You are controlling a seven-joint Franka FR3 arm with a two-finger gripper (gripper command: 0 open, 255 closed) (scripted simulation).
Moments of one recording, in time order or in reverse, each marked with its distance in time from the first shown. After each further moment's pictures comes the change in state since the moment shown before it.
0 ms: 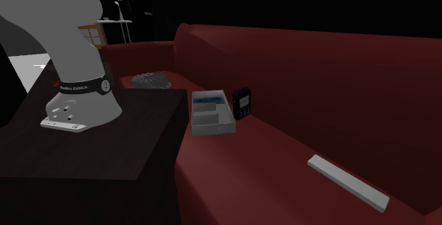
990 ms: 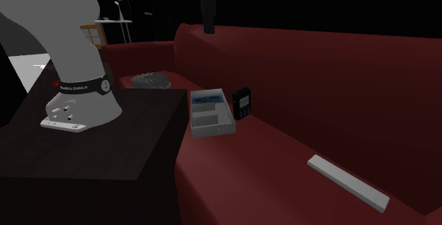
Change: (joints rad) arm 0.101 0.289 0.022 -0.163 0.056 0.491 -0.050
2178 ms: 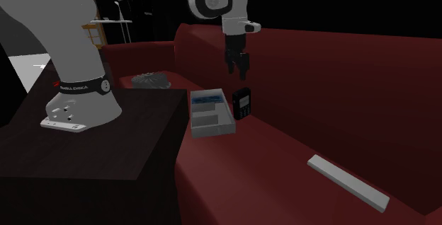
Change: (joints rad) arm 0.118 0.657 0.079 0.160 0.045 0.562 -0.086
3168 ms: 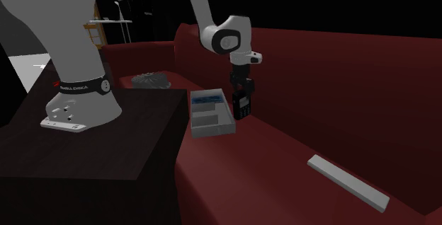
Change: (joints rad) arm 0.080 0.421 0.012 0.233 -0.058 0.218 -0.002
